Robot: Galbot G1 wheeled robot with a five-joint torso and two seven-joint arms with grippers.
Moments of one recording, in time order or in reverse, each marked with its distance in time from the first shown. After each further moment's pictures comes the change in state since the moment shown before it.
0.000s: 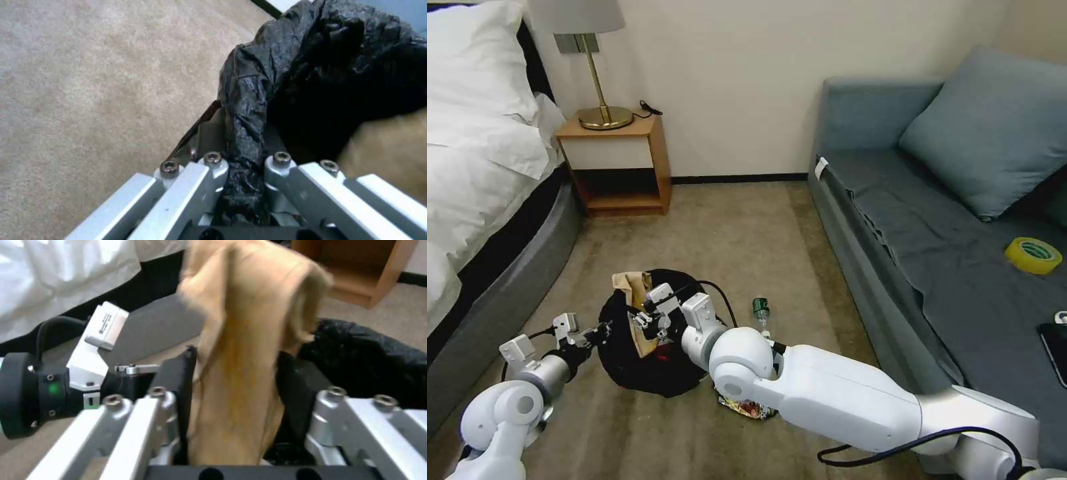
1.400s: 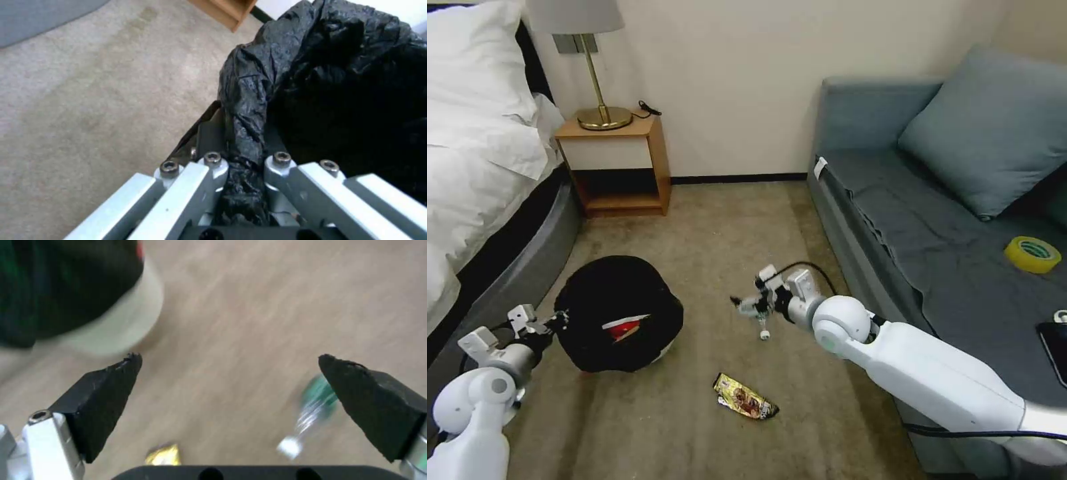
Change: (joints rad) left arm -0.129 -0.004 -0.129 0.186 0.073 -0.041 -0.004; right arm -0.058 -0.340 0.209 -0.203 -0.023 -0.124 -0.459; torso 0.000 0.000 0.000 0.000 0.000
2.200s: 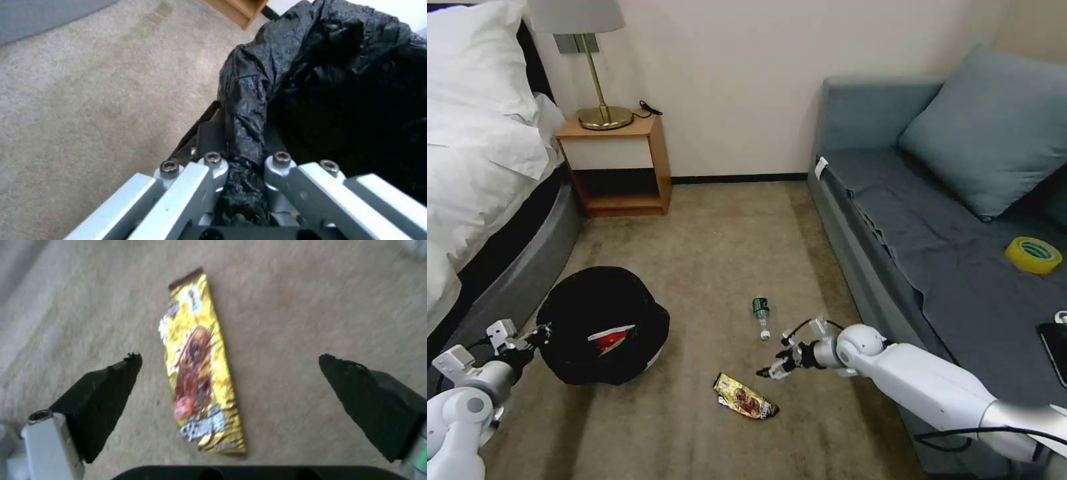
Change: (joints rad) left arm 0.069 0.019 -0.033 0.020 -0.037 -0.033 0.039; right arm -0.075 0.038 -0.091 -0.442 -0.061 0.039 -0.509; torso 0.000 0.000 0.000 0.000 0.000
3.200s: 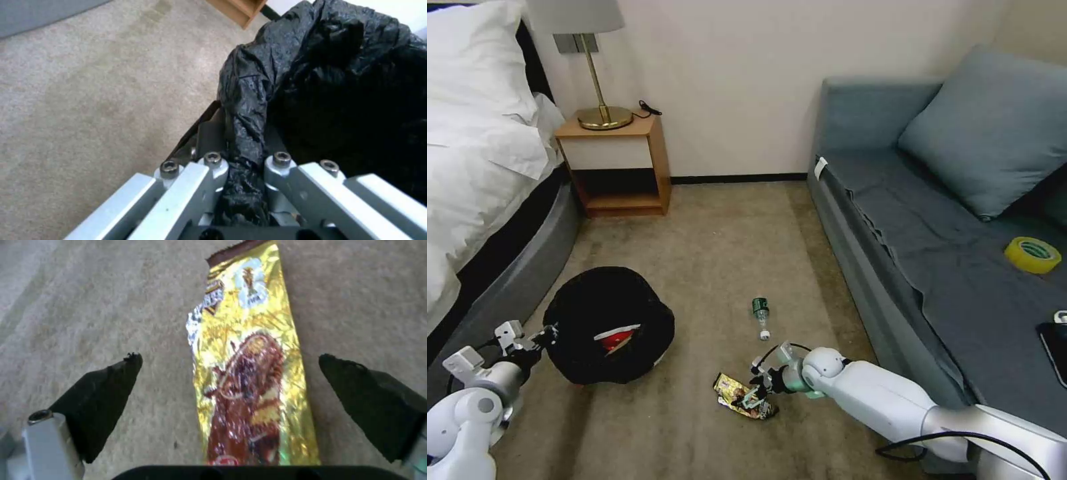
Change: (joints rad) left arm -0.013 -0.024 0.003 0.012 0.032 -0.012 0.015; right arm 0.014 0.225 -0.098 -0.237 -0.093 0.082 -0.033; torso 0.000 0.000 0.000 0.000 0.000
